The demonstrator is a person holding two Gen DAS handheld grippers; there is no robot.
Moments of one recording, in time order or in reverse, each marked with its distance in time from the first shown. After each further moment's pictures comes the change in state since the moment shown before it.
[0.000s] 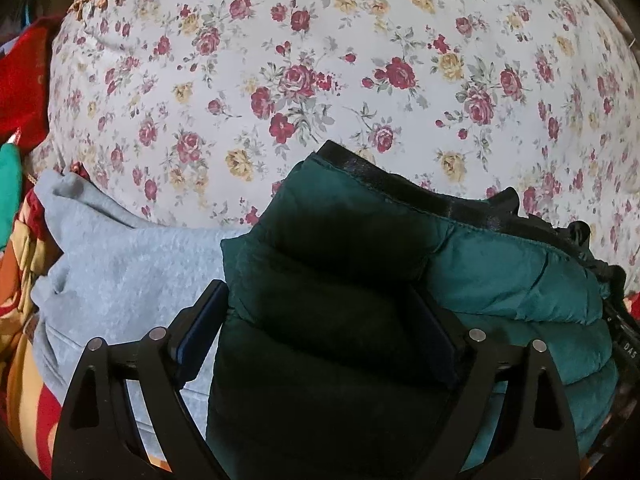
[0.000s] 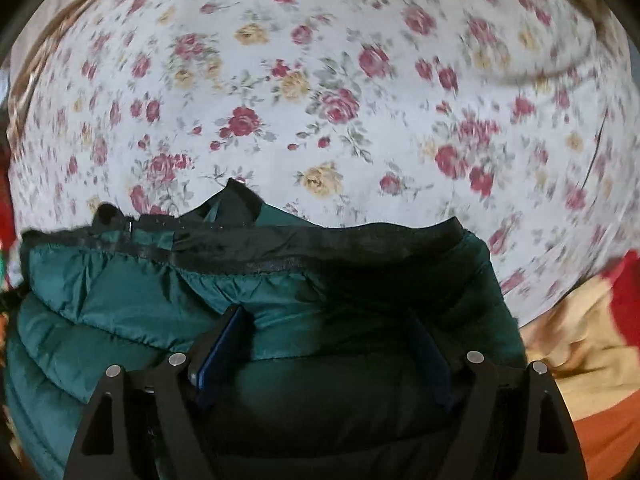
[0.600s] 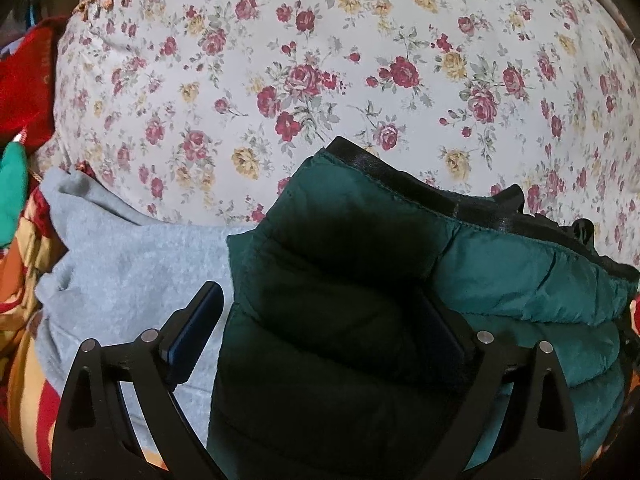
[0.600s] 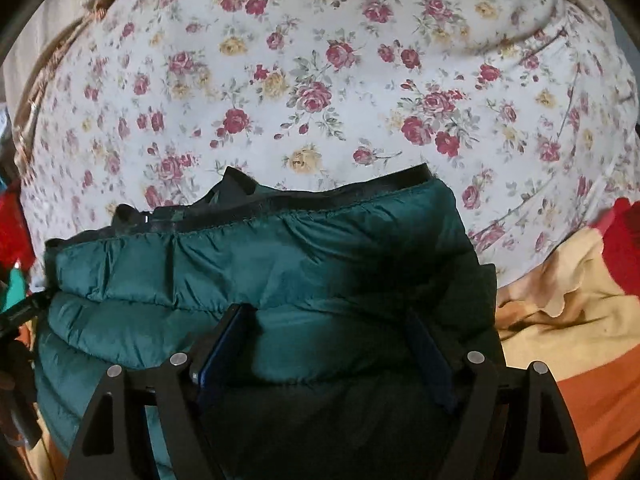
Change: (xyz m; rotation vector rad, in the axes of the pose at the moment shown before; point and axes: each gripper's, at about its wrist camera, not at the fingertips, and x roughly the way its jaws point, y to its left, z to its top) left arm -0.008 -0.001 -0.004 0.012 -0.008 0.030; right arm -0.033 -0.020 -0.018 0.069 0.033 0.028
